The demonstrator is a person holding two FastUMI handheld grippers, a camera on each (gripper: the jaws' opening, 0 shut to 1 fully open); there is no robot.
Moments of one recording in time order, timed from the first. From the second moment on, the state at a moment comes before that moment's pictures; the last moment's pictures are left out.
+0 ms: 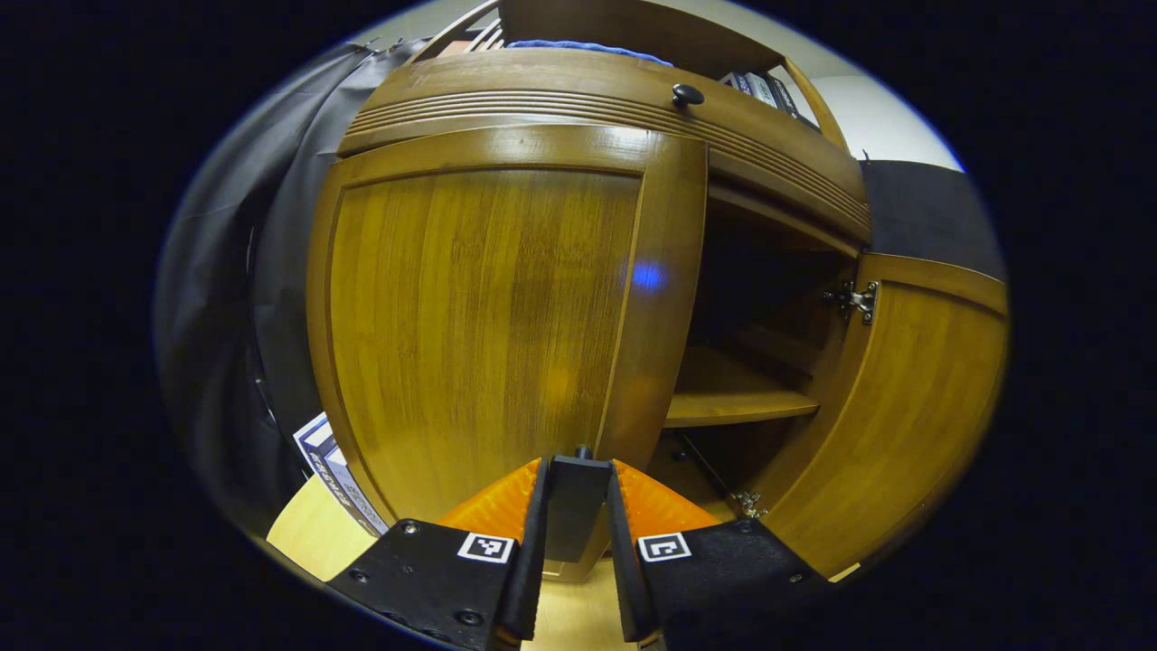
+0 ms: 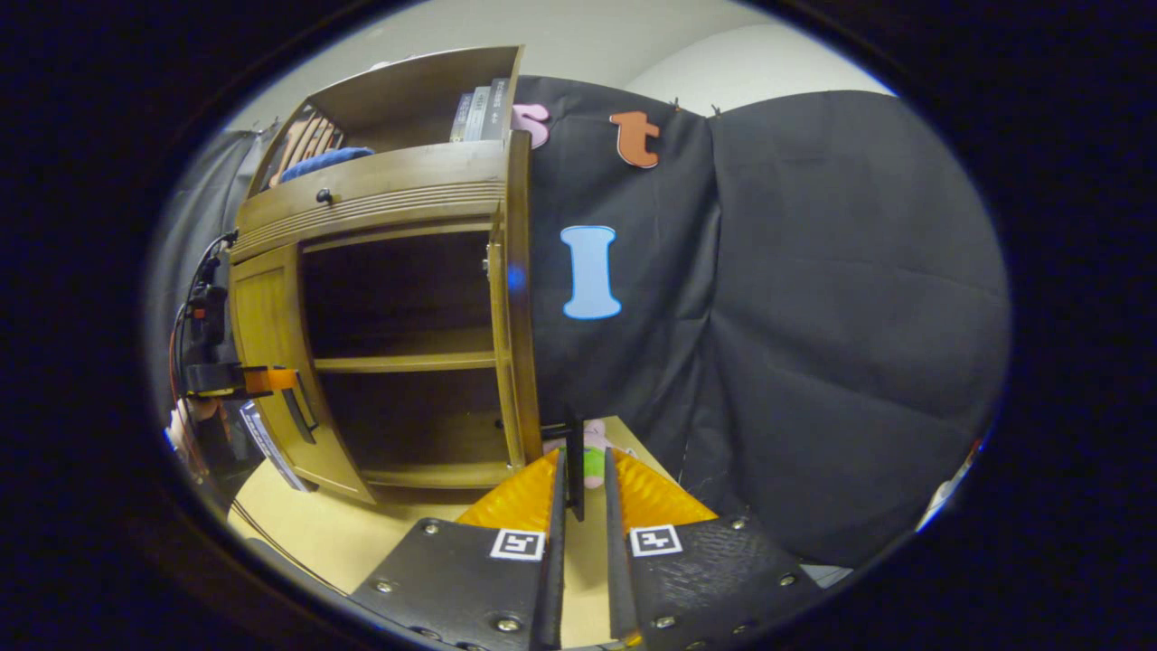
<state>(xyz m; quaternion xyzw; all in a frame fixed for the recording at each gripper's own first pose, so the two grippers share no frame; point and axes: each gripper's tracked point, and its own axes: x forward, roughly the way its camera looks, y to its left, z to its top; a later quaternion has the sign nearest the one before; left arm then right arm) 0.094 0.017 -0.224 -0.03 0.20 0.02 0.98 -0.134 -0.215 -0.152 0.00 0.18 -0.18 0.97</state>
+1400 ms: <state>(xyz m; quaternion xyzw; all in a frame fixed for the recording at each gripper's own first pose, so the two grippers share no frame) 0.008 0.050 -0.202 -0.09 0.19 0.06 0.98 -0.117 -0.132 -0.167 -0.01 0.21 -0.06 0.98</state>
